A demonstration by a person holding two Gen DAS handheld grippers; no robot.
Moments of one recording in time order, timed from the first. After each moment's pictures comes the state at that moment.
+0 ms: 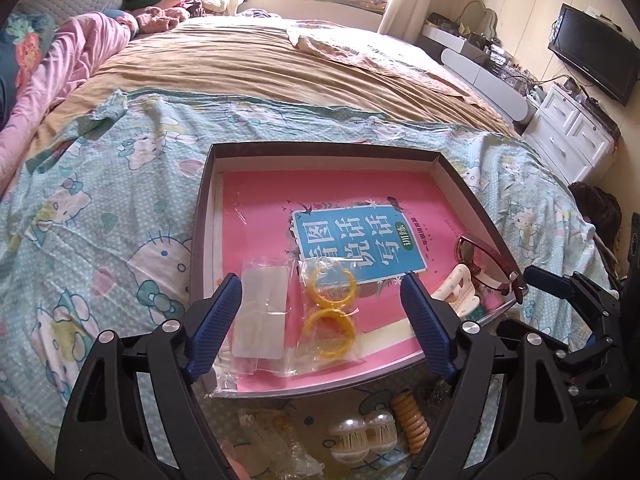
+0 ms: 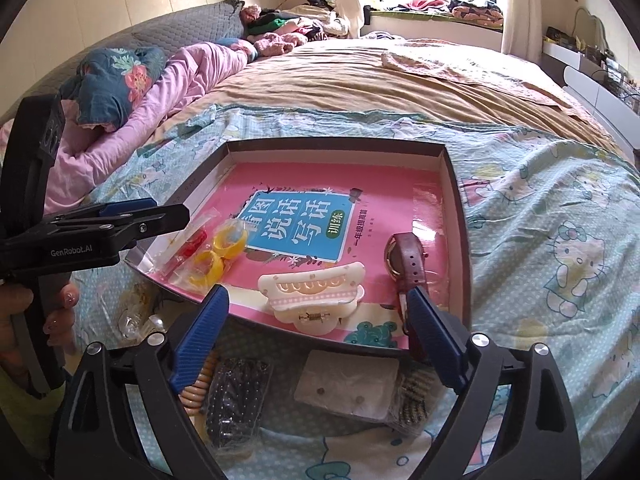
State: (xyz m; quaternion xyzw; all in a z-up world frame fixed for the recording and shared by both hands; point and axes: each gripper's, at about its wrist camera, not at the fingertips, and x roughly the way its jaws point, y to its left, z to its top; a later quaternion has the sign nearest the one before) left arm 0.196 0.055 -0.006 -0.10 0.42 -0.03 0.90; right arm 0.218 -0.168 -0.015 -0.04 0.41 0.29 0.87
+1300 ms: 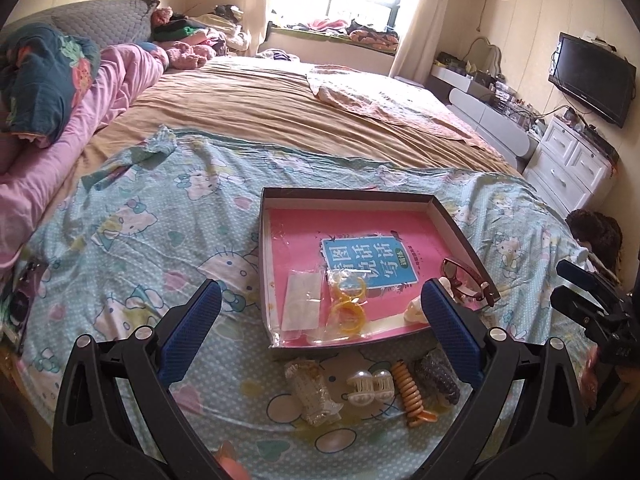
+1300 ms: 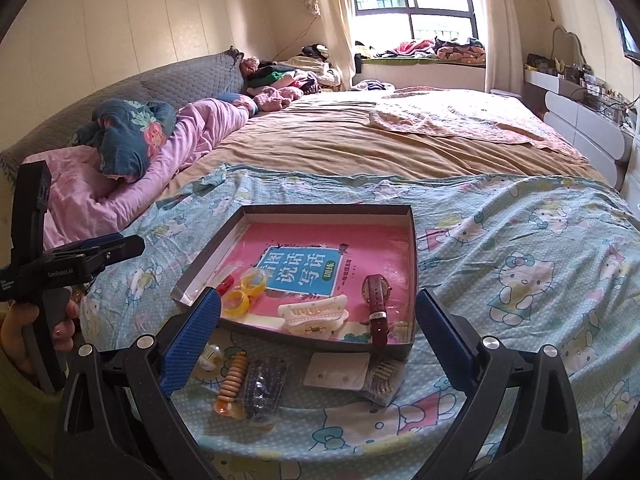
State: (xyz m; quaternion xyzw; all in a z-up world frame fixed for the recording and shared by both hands) left arm 0.122 0.073 0.052 -0.10 0.35 0.01 0.93; right arm 0.171 -0.210 0.053 -0.01 0.33 0.29 0.90
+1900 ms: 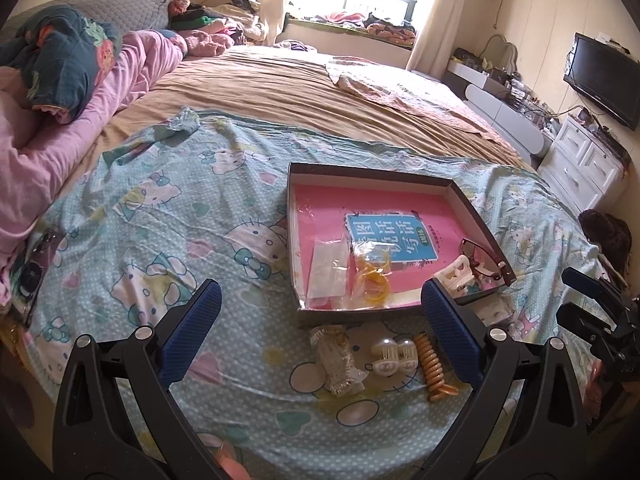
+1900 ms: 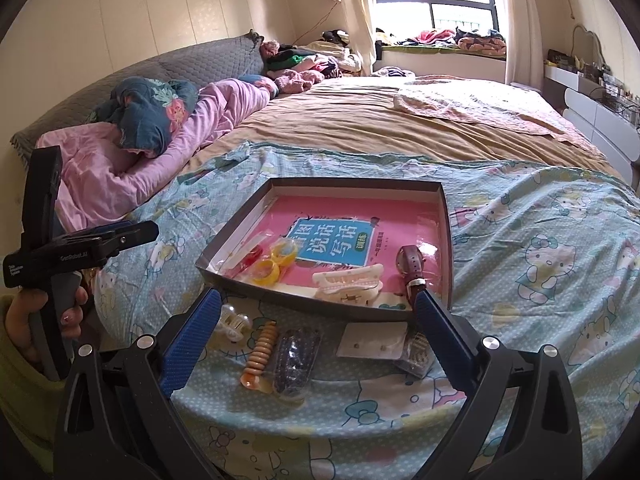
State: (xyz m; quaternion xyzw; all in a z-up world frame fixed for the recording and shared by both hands) left arm 0.099 0.083 0.035 -0.10 0.37 0.04 0.92; right arm 0.147 -0.191 0.038 -0.03 0.35 0.33 0.88
